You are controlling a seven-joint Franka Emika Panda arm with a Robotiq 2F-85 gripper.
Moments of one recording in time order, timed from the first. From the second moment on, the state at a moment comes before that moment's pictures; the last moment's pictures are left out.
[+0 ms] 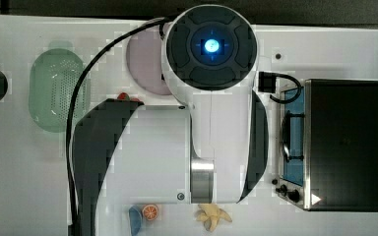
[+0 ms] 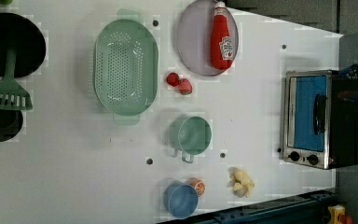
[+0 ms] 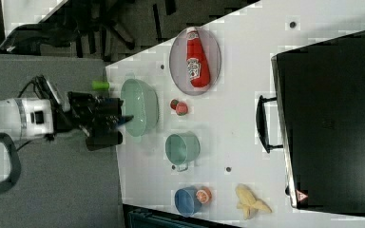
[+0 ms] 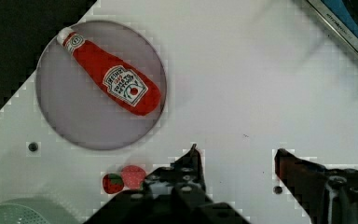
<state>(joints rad) 0.01 -0.03 -0.01 -1.80 -0.03 0.20 0.06</state>
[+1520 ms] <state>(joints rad) -0.04 -0.32 -0.11 -2.07 -0.06 0.14 -0.16</state>
